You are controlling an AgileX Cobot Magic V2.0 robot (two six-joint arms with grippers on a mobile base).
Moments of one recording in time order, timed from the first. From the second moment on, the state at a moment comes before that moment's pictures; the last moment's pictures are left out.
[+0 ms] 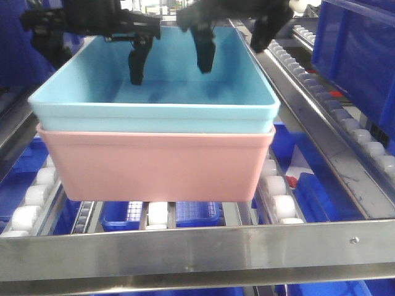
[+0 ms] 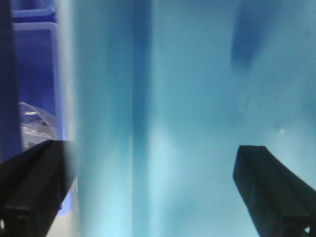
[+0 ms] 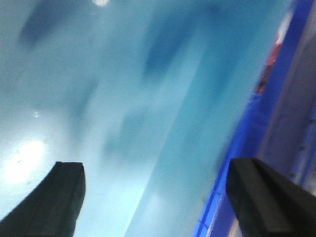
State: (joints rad) left arm -0.55 1.90 -1.75 0.28 1.06 -0.59; right arm 0.61 1.89 -1.75 -0.31 0.87 0.27
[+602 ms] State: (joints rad) left arm -0.66 1.76 -1.74 0.37 1.15 -0.58; right arm 0.61 1.73 -1.67 -0.31 0.91 0.28
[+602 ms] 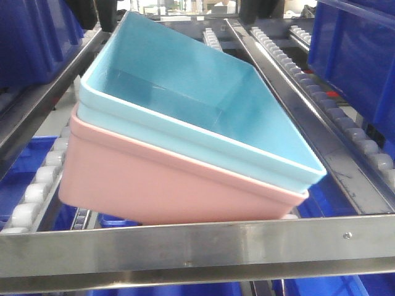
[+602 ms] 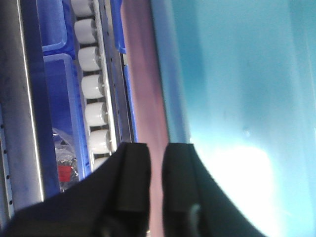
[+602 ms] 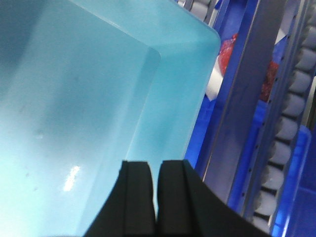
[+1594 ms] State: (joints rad) left arm -0.93 0.91 -0.75 0.53 0.43 -0.61; right arm 0.61 0.92 -0.68 -0.32 0.09 0.30
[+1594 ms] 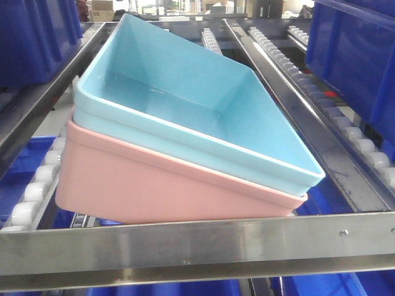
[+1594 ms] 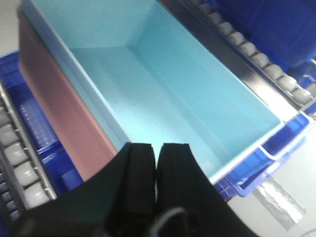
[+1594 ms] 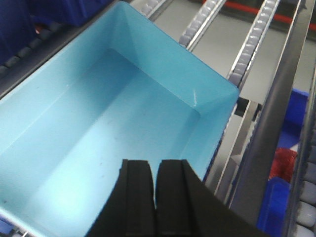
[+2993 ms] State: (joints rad) left arm -0.91 0.66 -0.44 -0.13 0.16 0.18; right arm 0.61 0.76 -0.40 -0.33 -0.18 0.30
